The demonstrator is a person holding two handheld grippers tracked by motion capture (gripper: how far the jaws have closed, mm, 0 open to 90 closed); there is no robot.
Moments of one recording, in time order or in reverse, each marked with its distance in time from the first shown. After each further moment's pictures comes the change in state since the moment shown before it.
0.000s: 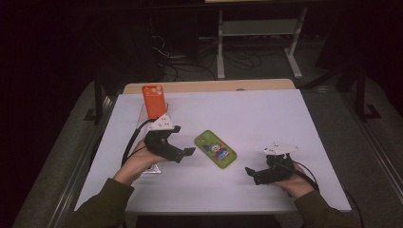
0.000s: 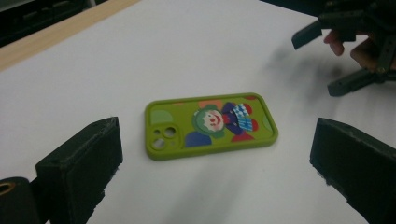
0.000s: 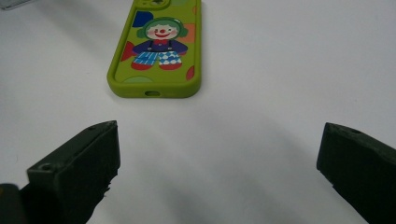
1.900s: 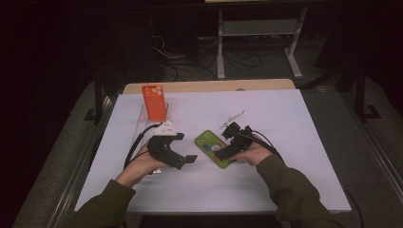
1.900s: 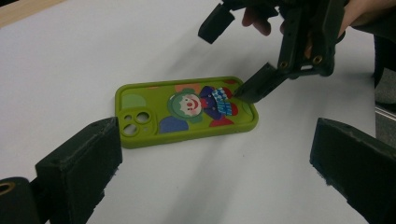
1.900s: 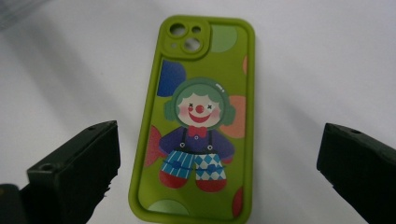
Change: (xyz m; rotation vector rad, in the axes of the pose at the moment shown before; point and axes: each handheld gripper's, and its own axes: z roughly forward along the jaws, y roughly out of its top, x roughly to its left) left arm -0.004 -0.012 0.010 0.031 -0.076 -0.012; right arm 0.031 0.105 0.084 0.299 0.075 -0.064
